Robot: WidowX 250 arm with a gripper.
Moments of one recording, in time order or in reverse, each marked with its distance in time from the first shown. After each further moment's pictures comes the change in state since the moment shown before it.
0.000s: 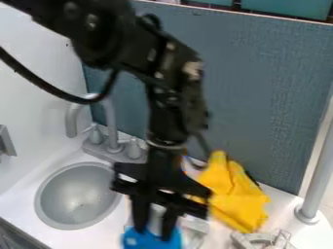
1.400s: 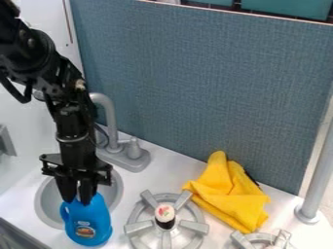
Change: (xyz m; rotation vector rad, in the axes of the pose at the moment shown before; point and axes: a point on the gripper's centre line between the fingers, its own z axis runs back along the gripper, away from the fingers) arm 0.079 0.123 -0.066 -0.063 -0.088 0.084
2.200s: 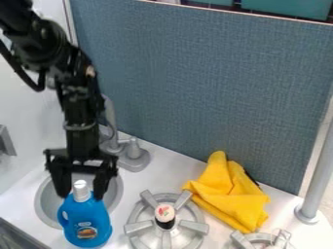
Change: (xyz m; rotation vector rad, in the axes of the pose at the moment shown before) arm 0.004 -0.009 0.016 0.012 0.089 0.059
